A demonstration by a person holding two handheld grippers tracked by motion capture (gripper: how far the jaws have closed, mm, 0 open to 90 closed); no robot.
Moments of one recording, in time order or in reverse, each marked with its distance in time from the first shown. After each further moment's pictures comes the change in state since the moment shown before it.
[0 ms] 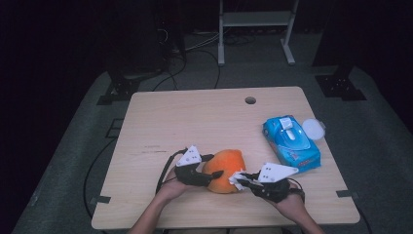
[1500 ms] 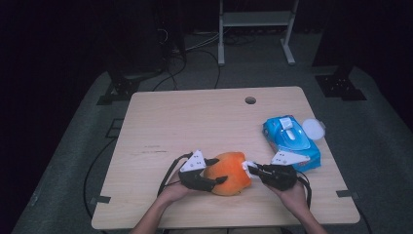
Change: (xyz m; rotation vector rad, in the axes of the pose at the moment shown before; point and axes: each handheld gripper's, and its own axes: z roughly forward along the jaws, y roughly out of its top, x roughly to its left) left arm -0.013 -0.003 0.010 -0.005 -0.048 0.073; right arm -0.041 -0.028 -0.001 -0.027 -0.077 0.319
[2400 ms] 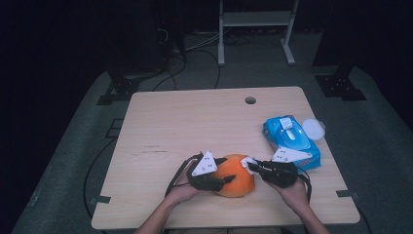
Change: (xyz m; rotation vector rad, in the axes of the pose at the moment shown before) left arm -0.020 0.022 0.015 0.004 0.060 0.121; right arm 0.001 0.014 -0.006 -0.037 0.010 -0.038
